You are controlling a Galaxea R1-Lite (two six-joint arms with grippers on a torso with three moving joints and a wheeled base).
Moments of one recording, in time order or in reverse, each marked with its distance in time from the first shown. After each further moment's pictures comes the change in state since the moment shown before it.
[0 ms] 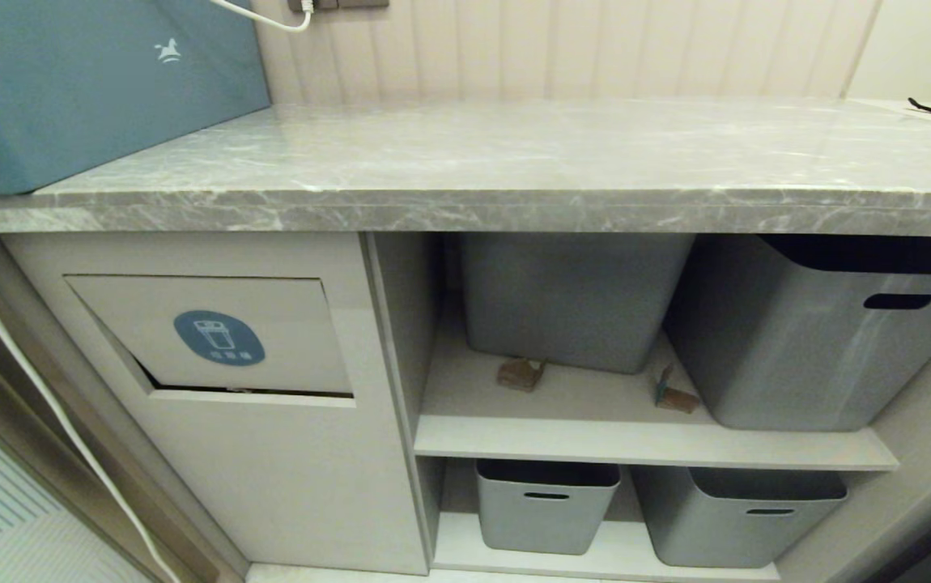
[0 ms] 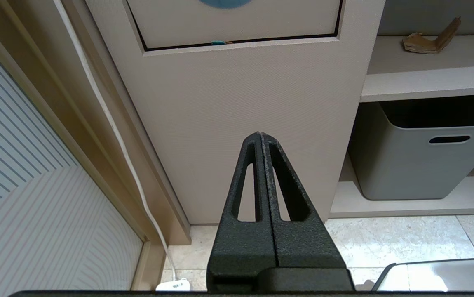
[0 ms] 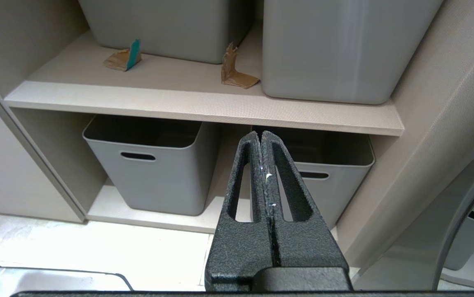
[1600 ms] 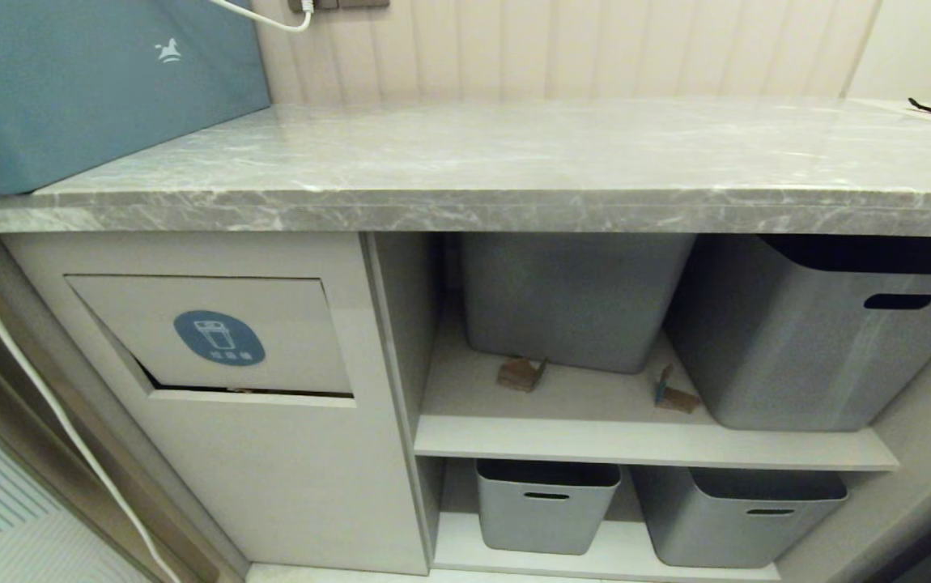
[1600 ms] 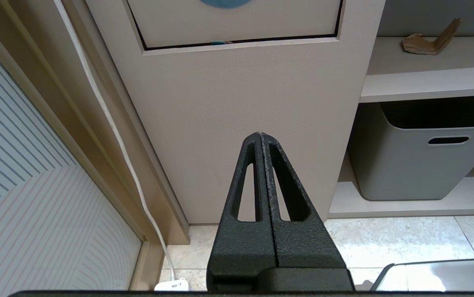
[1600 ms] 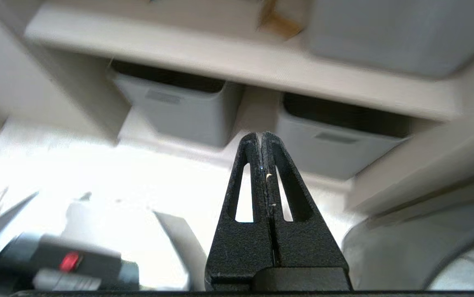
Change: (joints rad) left arm -0.001 -0.001 0.000 0.000 0.000 -0.006; right arm 0.008 0.648 -0.305 0.030 0.118 -0.049
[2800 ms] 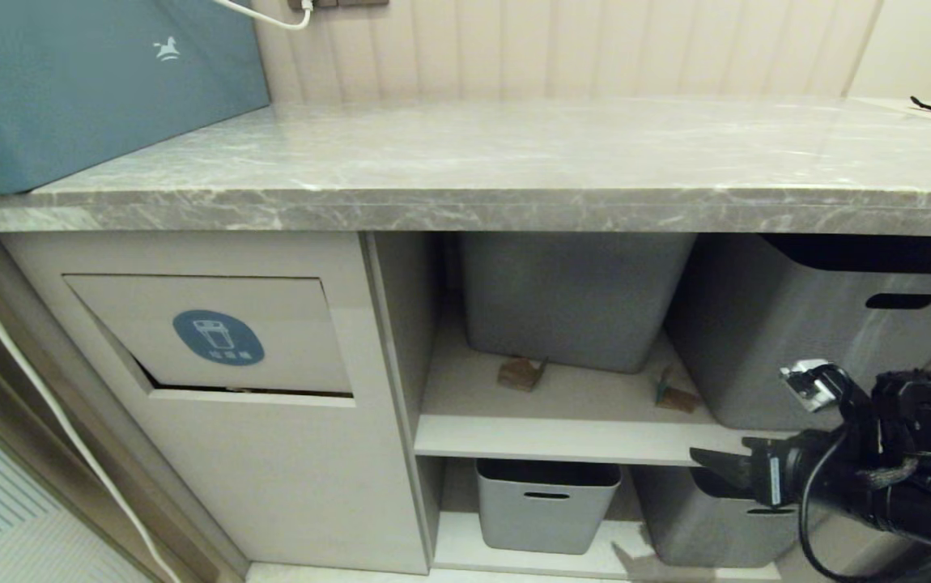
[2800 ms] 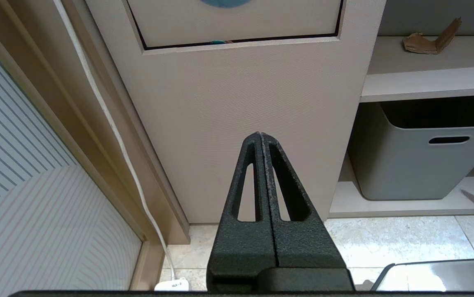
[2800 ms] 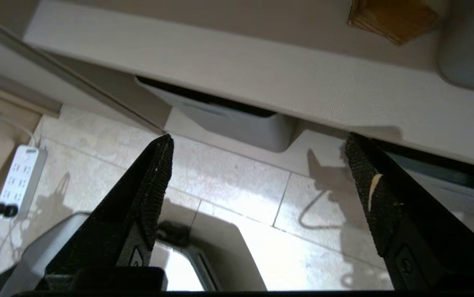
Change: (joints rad) left arm 0.000 0.000 0.000 0.000 0.000 0.000; right arm 0.092 1.027 -0.044 -0.817 0.114 0.124
